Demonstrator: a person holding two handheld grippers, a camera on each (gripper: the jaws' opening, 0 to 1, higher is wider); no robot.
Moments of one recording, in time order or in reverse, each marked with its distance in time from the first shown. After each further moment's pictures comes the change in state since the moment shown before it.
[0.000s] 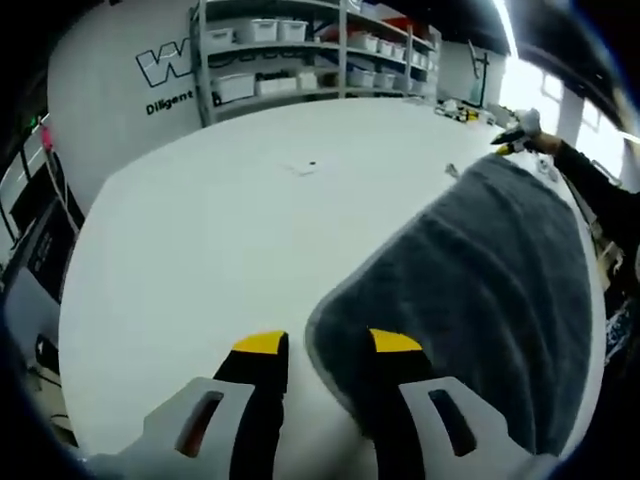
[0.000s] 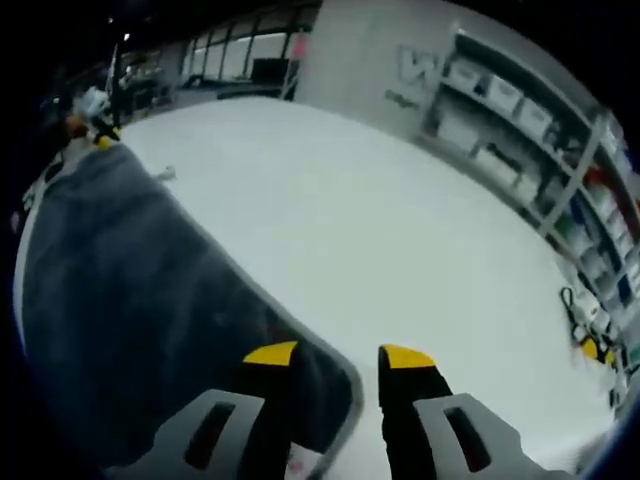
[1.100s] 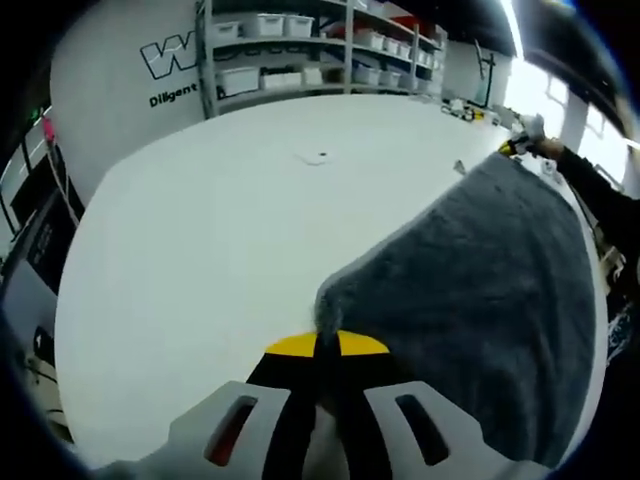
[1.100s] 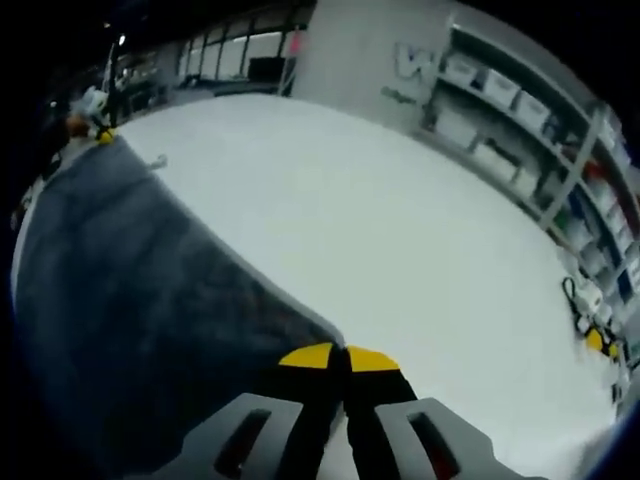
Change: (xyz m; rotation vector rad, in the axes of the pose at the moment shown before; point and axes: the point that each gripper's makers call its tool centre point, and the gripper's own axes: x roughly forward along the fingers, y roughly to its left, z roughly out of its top) left arm 0.001 -0.020 -0.016 -0.024 0.025 0.003; right arm 0.010 -0.007 -0.014 -0.011 0.004 -0.032
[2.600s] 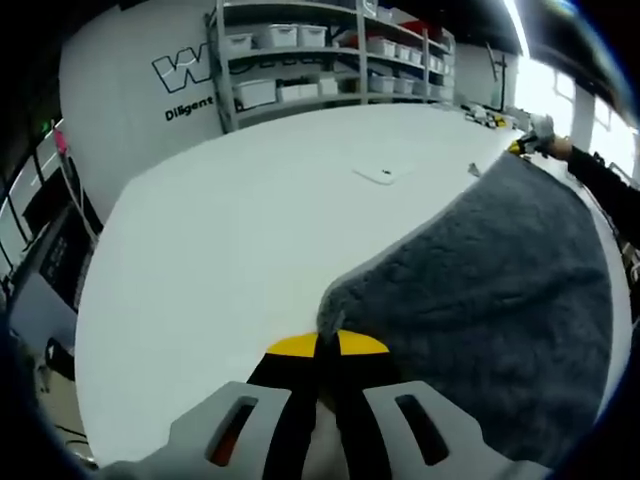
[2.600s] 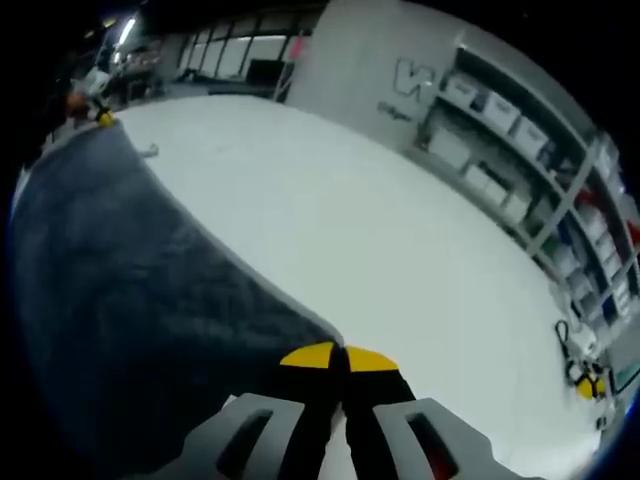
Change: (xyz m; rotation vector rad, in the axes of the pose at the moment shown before) left arm 0.032 0.105 0.036 0.020 -0.050 0.066; right arm 0.061 -0.020 0.057 -0.057 -0.048 -0.076
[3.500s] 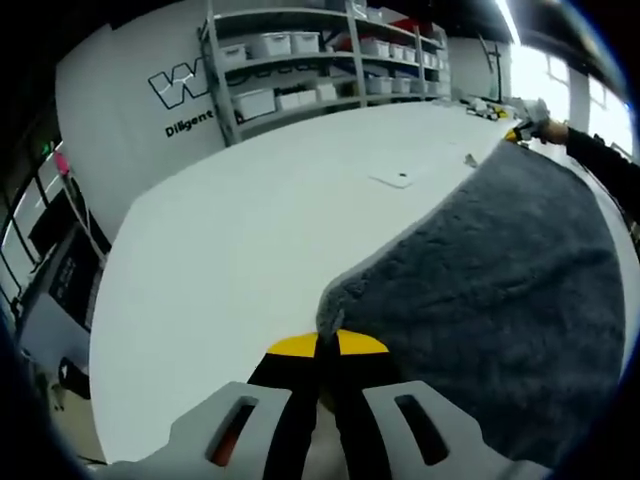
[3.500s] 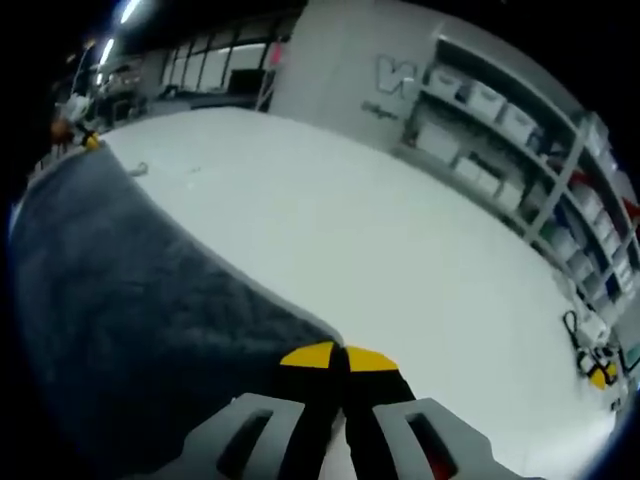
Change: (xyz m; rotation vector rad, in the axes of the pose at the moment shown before) left arm 0.010 0.036 0.014 0.067 -0.039 0.049; right arm 0.023 -0.011 0.015 0.092 -0.021 -0.013
